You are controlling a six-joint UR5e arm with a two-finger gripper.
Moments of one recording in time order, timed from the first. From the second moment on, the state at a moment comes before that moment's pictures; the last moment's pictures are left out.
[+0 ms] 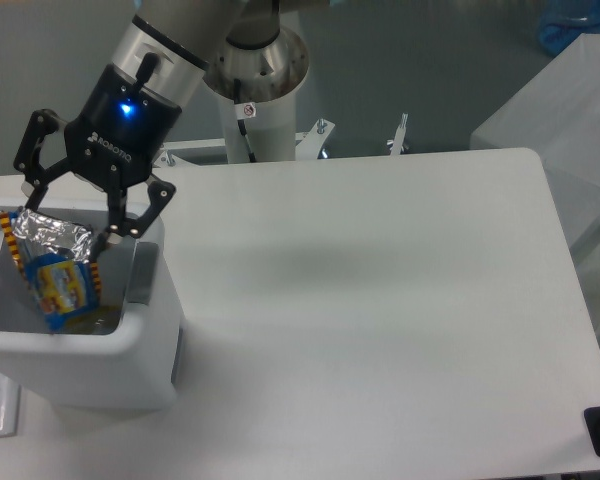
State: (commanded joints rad) arm 2.27 -1.65 -1.61 -0.79 0.84 0.22
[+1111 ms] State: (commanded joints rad) arm 2.32 -1.87 -1.42 -0.80 1.43 0.62
